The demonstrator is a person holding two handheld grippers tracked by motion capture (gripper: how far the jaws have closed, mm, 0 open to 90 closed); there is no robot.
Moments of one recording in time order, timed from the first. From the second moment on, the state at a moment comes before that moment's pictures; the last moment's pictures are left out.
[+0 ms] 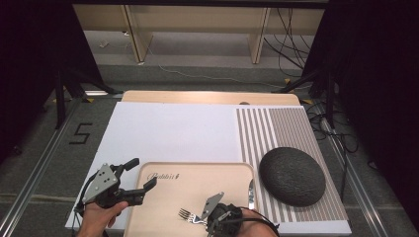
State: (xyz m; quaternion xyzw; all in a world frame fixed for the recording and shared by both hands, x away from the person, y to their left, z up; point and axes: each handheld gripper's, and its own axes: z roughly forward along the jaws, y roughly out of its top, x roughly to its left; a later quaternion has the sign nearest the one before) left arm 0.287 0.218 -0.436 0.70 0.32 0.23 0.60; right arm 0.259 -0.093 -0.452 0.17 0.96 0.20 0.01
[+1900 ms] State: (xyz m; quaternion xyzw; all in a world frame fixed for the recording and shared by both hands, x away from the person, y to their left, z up) left arm 0.287 0.219 -0.436 0.70 0.32 0.23 0.60; right arm 0.294 -0.127 -0.461 0.25 0.95 0.17 0.09
